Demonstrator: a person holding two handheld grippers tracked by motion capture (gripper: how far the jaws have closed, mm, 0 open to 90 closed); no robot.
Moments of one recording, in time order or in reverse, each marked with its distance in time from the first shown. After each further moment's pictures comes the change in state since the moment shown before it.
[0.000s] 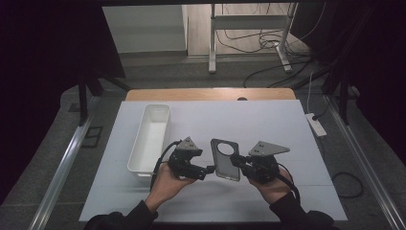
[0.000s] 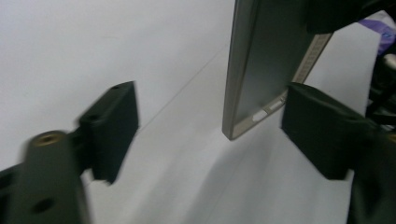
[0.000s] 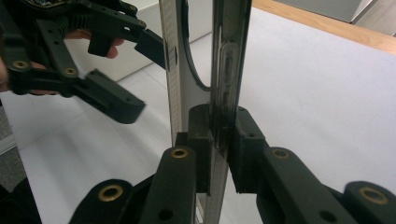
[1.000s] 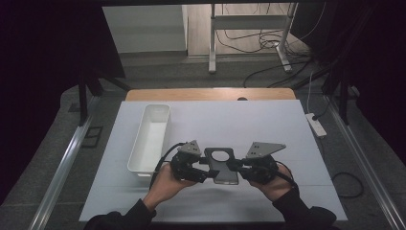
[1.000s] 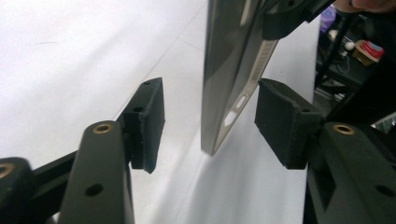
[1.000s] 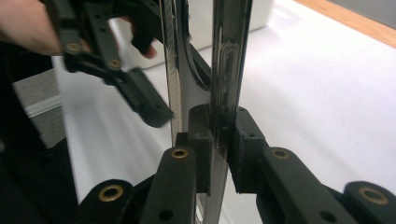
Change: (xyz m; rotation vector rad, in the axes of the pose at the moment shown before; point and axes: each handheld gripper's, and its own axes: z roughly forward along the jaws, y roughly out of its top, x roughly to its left) left arm -0.002 0.003 0.000 0.029 -0.169 0.083; right arm -0.004 0.005 -0.001 0.041 0.153 -0.134
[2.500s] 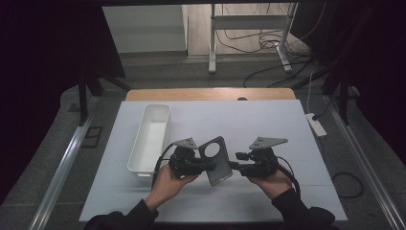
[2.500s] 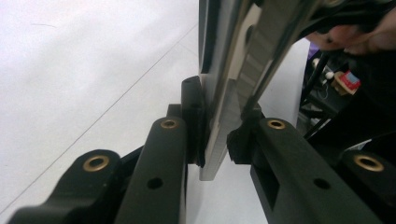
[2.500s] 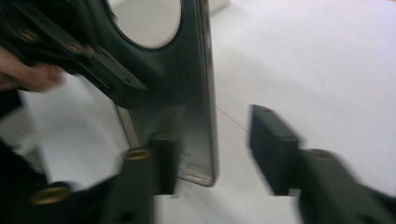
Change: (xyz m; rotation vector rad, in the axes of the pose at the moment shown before) left arm 0.007 -0.002 -0.001 -0.024 -0.054 -0.136; right arm -0.020 -0.009 0.008 0.021 -0.047 0.228
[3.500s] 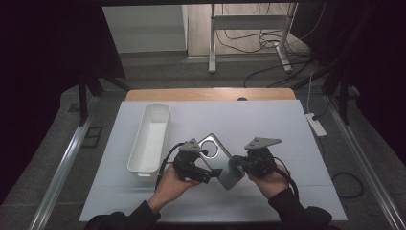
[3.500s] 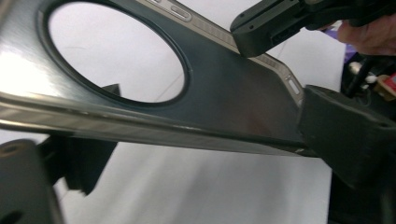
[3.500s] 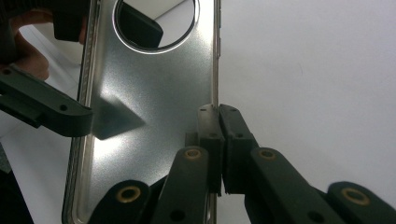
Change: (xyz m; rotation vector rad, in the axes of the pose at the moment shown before) left arm -0.005 -0.002 0.014 -0.052 0.102 0.044; right arm 0.006 0.002 0.008 0.070 -0.112 -0.023
